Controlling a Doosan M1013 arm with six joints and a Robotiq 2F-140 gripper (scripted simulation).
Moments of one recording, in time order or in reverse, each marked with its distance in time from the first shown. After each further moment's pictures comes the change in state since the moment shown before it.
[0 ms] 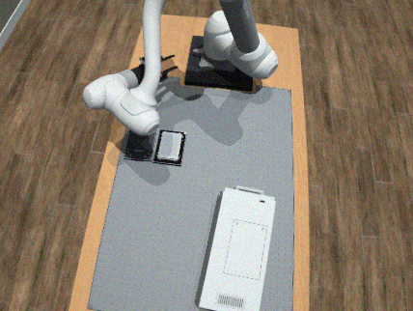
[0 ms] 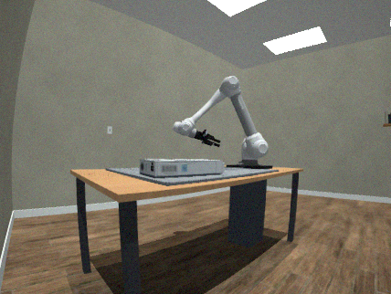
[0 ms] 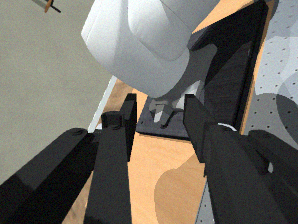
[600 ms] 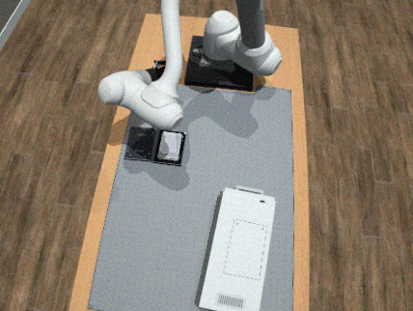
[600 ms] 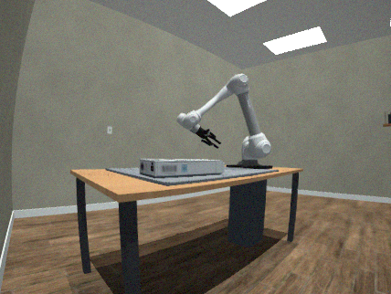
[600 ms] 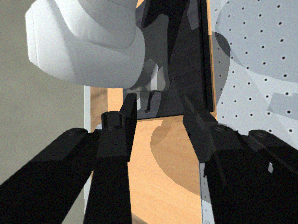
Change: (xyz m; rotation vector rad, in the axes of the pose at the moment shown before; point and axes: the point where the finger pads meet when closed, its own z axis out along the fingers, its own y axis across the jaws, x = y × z) arm 0.024 0.036 -0.007 -0.163 -0.181 0.346
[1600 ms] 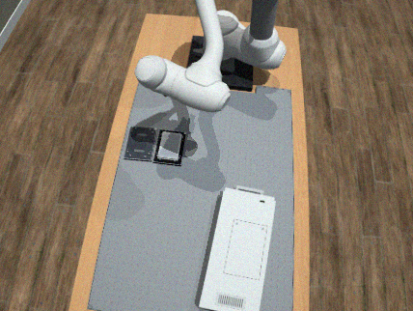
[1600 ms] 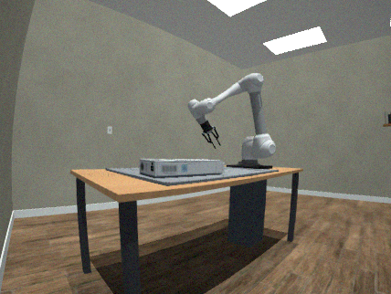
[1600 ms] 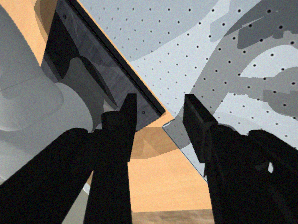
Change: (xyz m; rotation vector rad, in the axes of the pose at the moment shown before) arm 0.073 0.041 -0.029 -0.401 -0.091 0.546
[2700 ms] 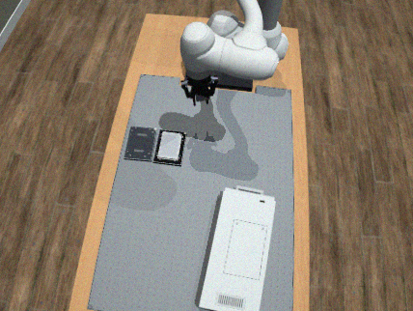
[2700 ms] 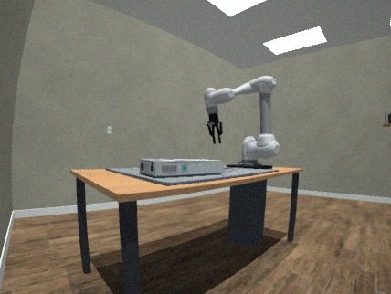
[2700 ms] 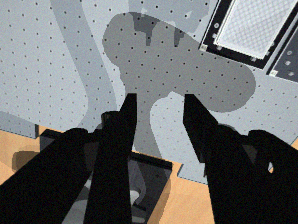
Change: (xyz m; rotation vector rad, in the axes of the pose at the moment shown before) arm 0.092 -0.018 -0.050 -0.344 0.246 0.543
